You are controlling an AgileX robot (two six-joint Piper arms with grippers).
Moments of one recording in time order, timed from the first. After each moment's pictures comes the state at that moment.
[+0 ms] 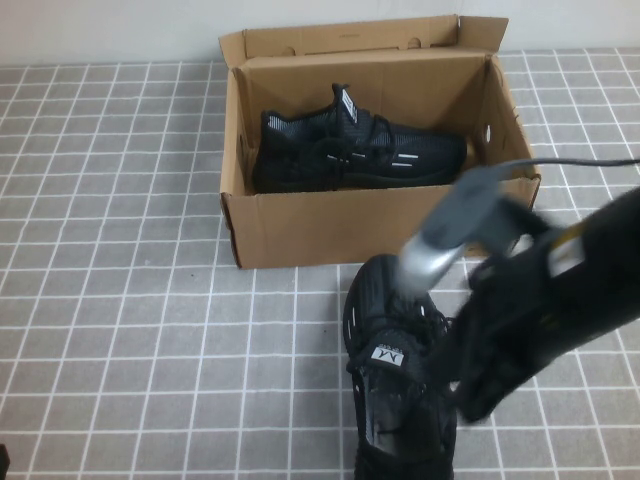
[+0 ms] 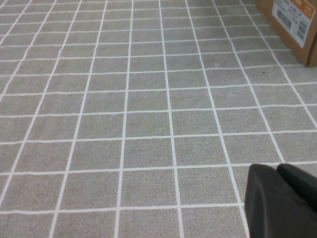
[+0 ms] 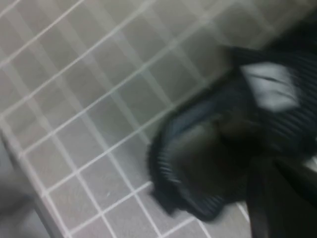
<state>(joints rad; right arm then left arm) 0.66 1.36 -1.10 0.38 0.96 -0.39 -0.09 -0.01 0.03 0.07 0.39 0.01</state>
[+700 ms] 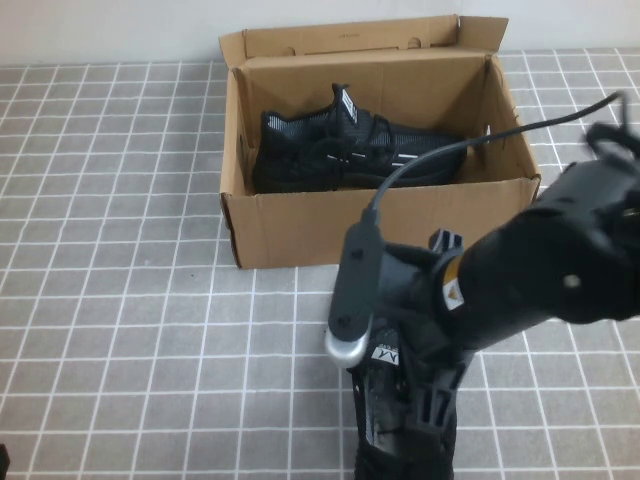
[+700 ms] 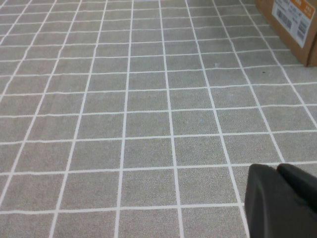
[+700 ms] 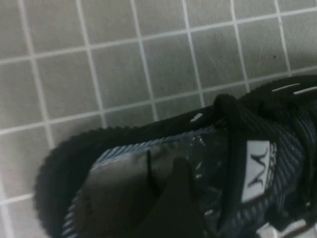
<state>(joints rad) 0.82 1.54 -1.15 0.08 0.78 -0.57 -0.09 -0.01 0.03 0.07 0.39 0.01</state>
